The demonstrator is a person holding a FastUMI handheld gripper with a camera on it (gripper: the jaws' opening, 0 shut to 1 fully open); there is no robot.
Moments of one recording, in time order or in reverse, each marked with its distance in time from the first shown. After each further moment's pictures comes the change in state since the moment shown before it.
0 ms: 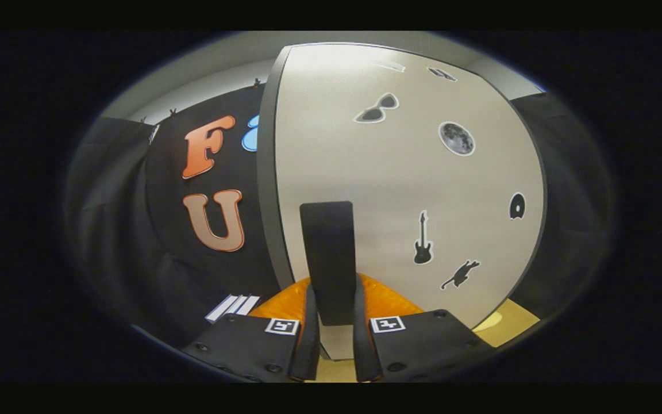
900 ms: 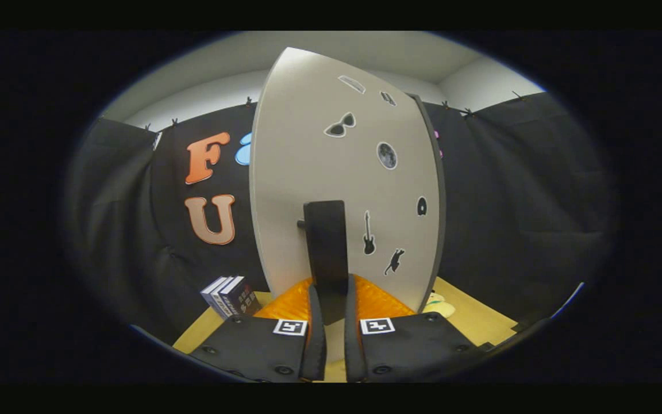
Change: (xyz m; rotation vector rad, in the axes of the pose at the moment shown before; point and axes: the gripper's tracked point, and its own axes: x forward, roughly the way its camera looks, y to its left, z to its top) arm -0.184 -0.093 -0.012 -0.023 -0.060 -0.082
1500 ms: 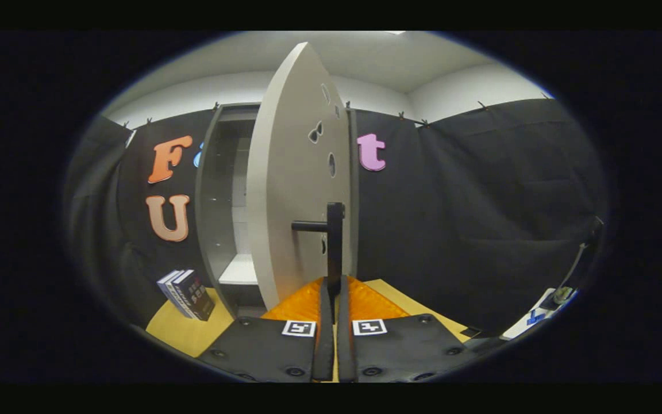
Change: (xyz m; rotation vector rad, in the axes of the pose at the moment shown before) arm -0.089 -0.139 0.000 -0.034 -0.033 -0.257
